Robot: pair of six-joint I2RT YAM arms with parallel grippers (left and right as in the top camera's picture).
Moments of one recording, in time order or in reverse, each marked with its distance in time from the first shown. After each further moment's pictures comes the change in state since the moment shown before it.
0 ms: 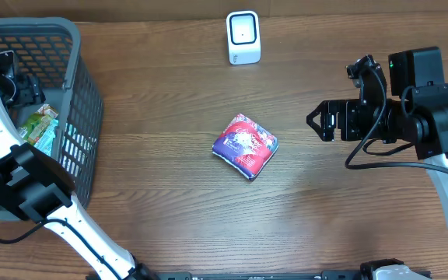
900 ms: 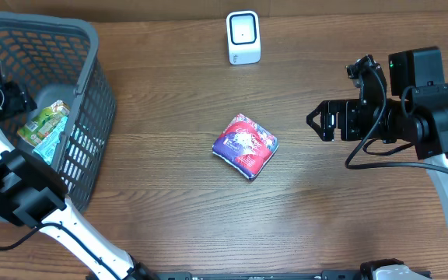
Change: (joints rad) left arm 0.054 -0.012 0.034 -0.071 0.060 -0.041; right arm 0.000 0.000 0.000 0.001 0.000 0.000
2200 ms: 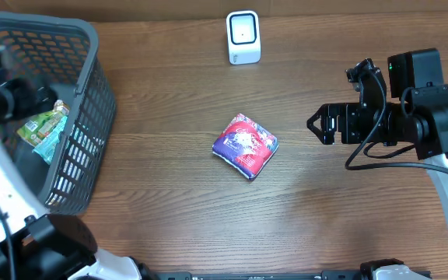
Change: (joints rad) left arm -0.086 -0.559 -0.433 0.081 0.135 -0.010; right arm 0.000 0.000 0.000 -0.040 0.000 0.000
